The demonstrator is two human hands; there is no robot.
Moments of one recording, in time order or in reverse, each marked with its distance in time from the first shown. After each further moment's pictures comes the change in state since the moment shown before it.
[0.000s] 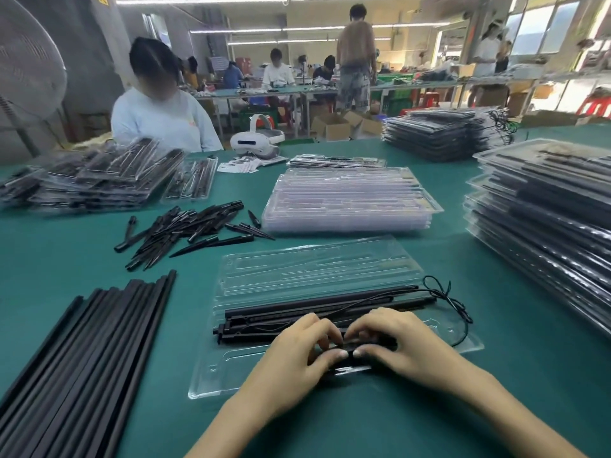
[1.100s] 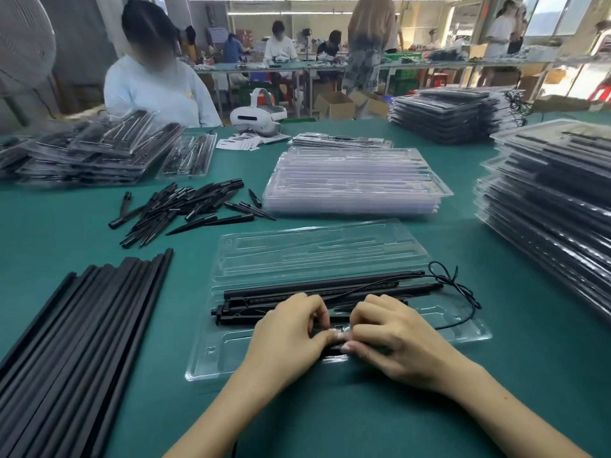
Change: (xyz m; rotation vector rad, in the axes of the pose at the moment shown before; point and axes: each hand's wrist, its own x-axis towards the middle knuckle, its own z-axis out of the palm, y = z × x) left_hand 0.006 0.005 -0.006 0.178 0.026 -0.282; right_hand 0.004 -0.006 0.016 -0.297 0.100 -0.298
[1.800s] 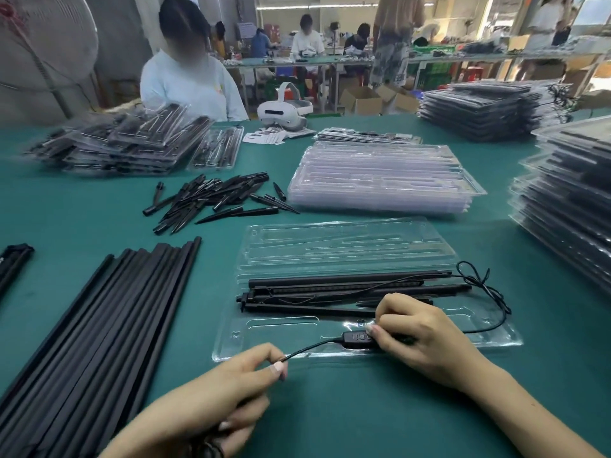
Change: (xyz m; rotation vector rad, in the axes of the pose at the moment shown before) left_hand -0.086 -0.025 -0.068 -0.849 -0.578 -0.487; right_hand -0.005 0.006 0.013 0.173 0.100 0.138
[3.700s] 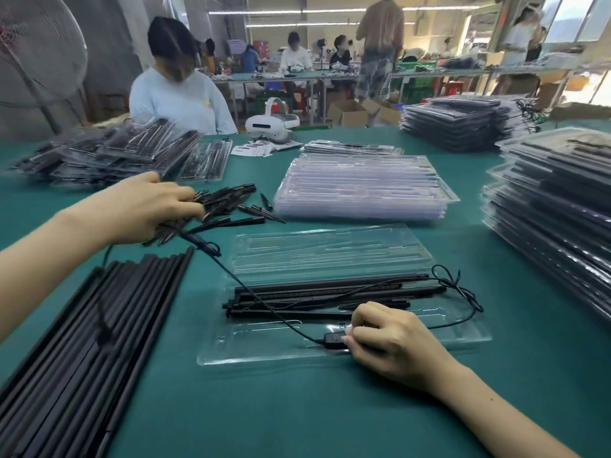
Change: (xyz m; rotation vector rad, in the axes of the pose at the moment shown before) left_hand 0.027 0.114 -0.184 2.229 0.568 0.446; right_hand 0.000 -0.005 0.006 -0.215 0.101 -0.214
